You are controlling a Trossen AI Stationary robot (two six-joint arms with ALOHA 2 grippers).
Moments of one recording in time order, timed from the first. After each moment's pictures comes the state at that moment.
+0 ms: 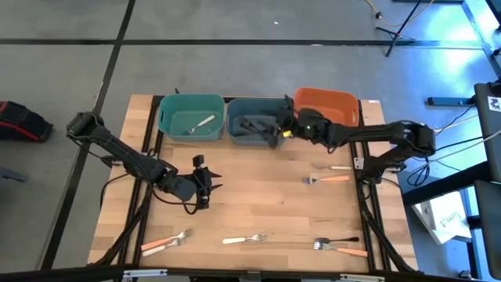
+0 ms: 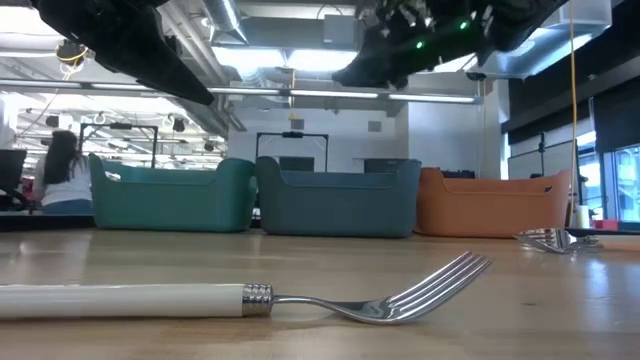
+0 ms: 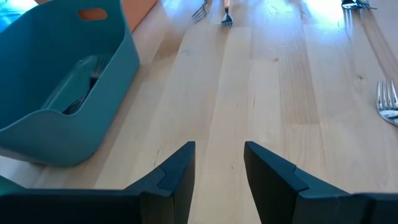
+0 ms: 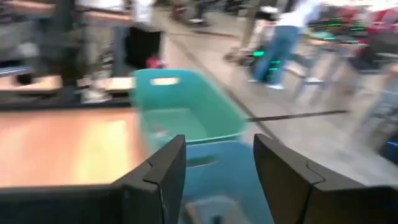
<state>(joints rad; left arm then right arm) -0.47 1.21 0.66 -0.16 -0.64 -0.30 -0.20 1.44 0.87 0.41 0.16 -0.16</state>
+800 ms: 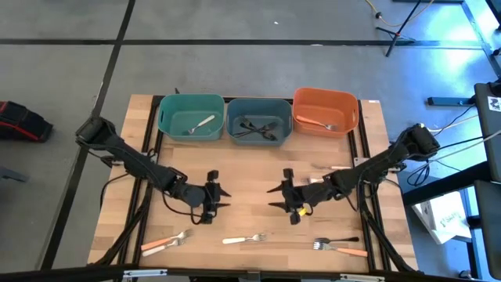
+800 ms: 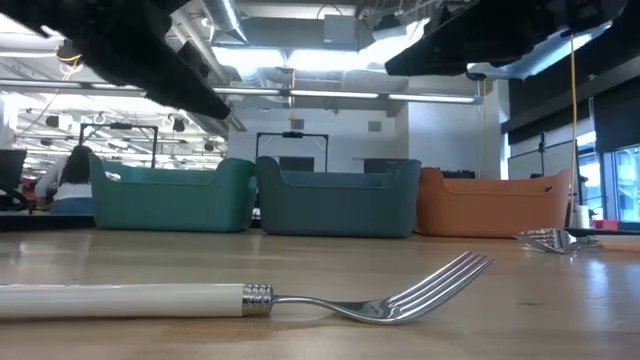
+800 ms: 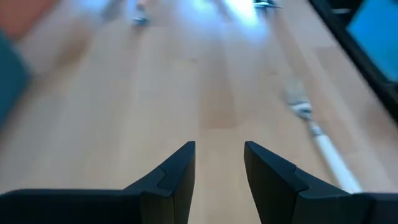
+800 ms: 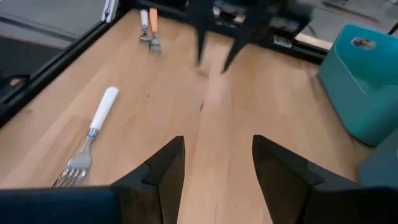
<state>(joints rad) -0.47 1.41 0.66 0.13 -0.37 -0.24 0.44 1.46 0.74 0.27 0.34 -0.08</state>
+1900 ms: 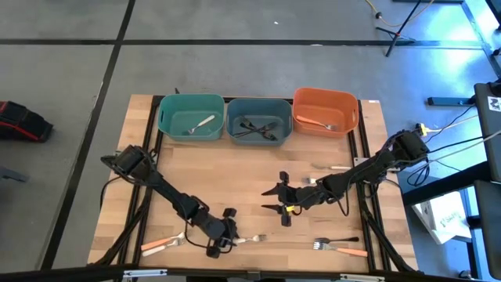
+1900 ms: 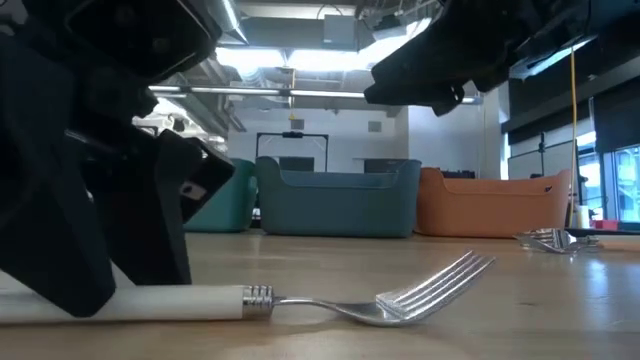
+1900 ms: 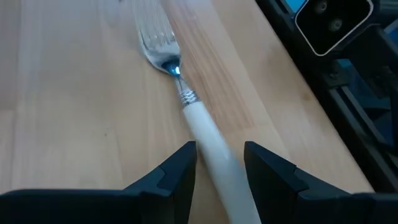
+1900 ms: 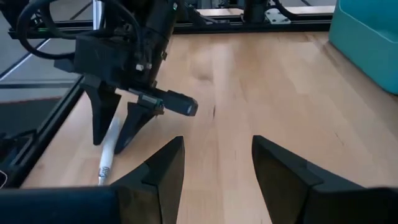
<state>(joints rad) -0.58 1.96 0.87 0.39 -0.09 -0.34 0.44 1.60 0.73 0.45 0.35 0.21</state>
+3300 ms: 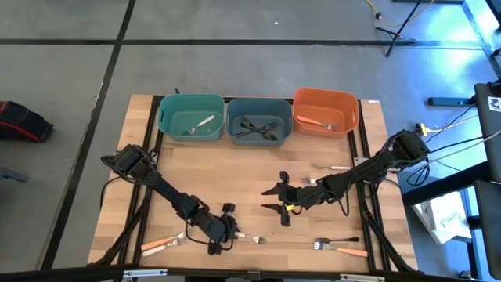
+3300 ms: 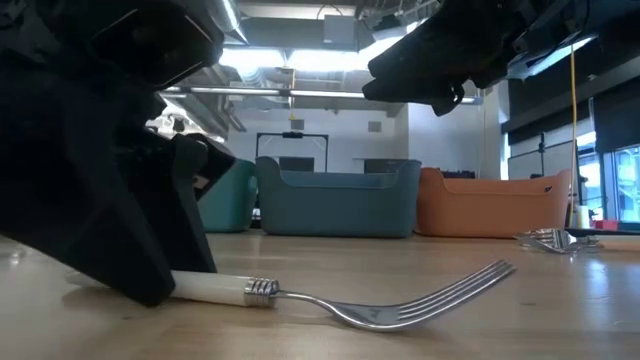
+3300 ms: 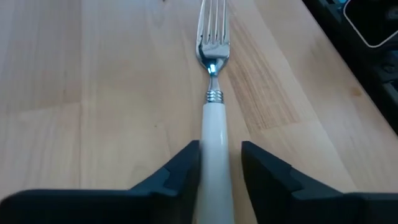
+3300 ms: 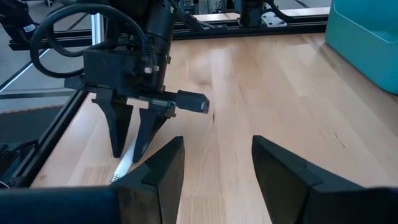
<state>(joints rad) -0.59 1.95 0.87 0.27 -0.21 -0.33 0.44 1.60 0.73 0.47 0.36 0.23</state>
